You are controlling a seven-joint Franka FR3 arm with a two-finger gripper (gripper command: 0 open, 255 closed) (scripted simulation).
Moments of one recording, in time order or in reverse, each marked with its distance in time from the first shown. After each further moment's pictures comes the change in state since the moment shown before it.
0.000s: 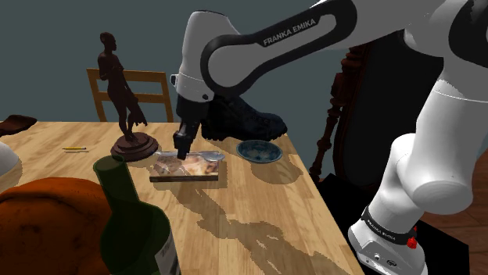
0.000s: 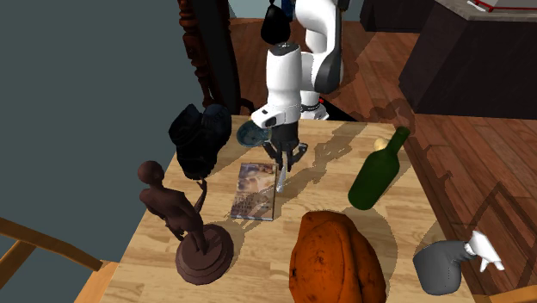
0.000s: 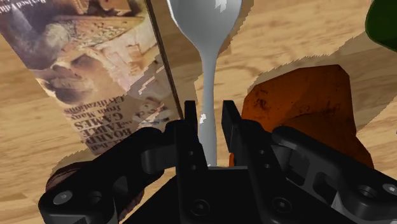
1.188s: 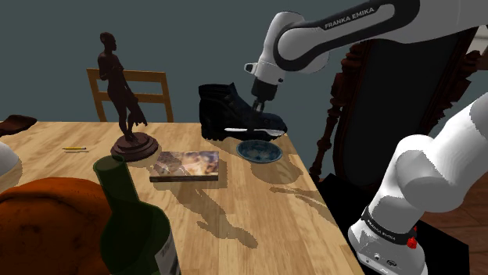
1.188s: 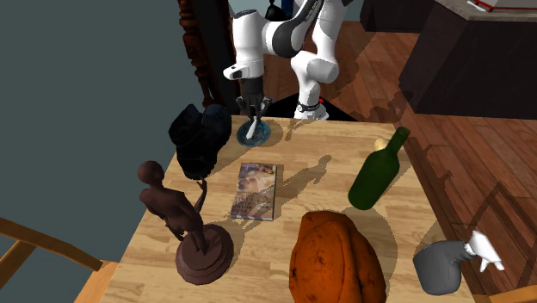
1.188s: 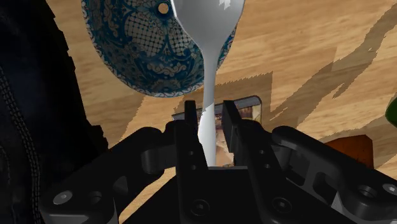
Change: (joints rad) arm -0.153 -0.423 -0.239 -0.407 0.114 -0.087 -0.443
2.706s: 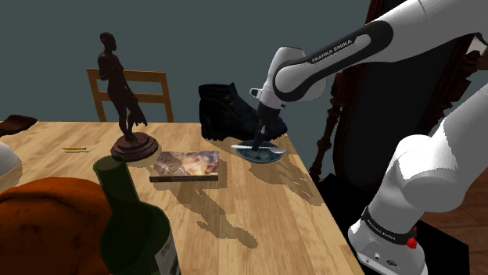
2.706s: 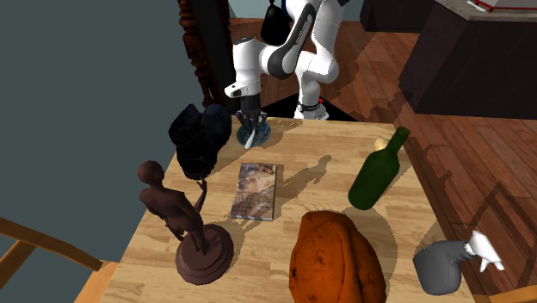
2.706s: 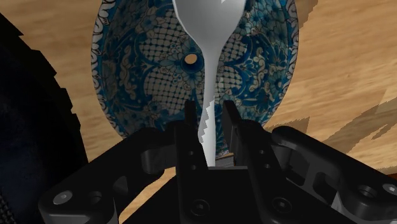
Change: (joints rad) arm -0.003 0.065 -0.042 -0.159 0.042 0.208 -0.118
